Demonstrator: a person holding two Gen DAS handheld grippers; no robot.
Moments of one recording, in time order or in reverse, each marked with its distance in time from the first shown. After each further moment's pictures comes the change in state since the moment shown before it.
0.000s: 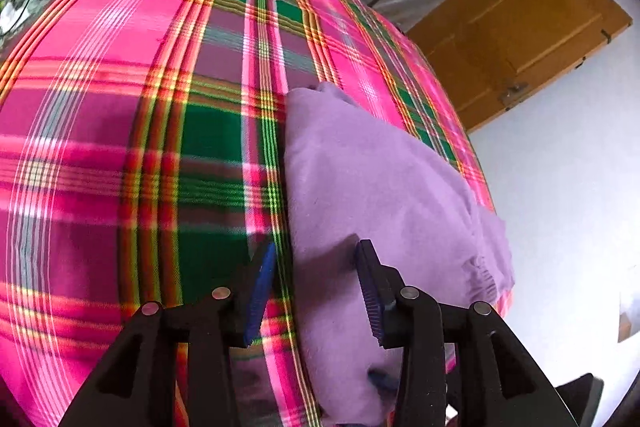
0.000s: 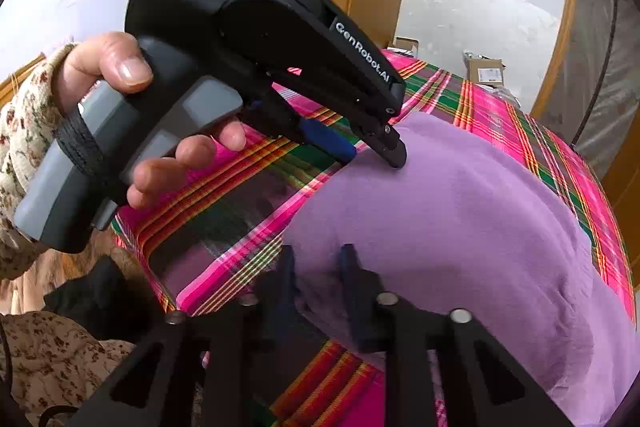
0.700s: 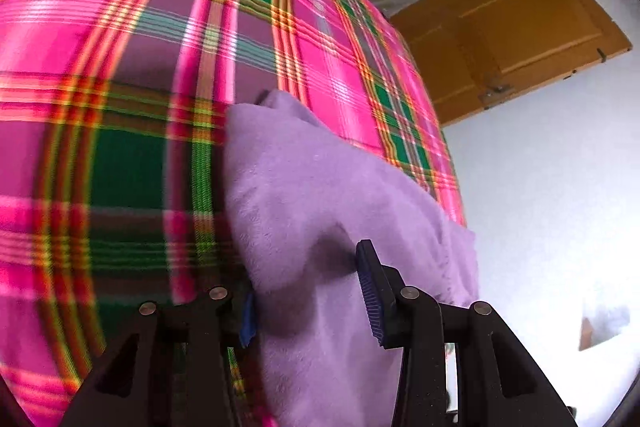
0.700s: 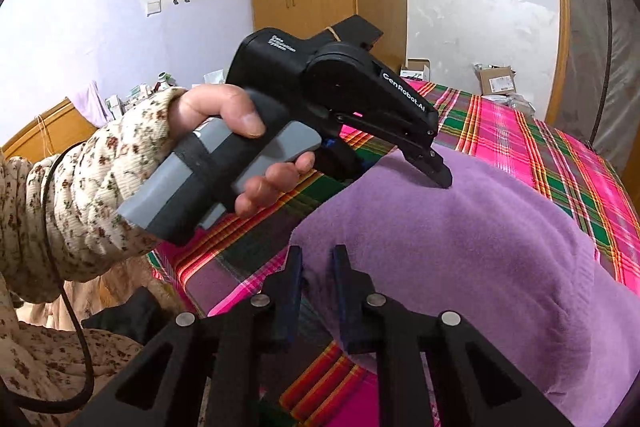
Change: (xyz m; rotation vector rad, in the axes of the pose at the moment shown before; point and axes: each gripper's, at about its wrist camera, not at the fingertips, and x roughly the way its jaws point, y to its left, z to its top) left arm 0.037 -0.006 0.039 -0.058 0.094 -0.151; right arm -0.022 -0.028 0.003 0.067 -0.101 0.127
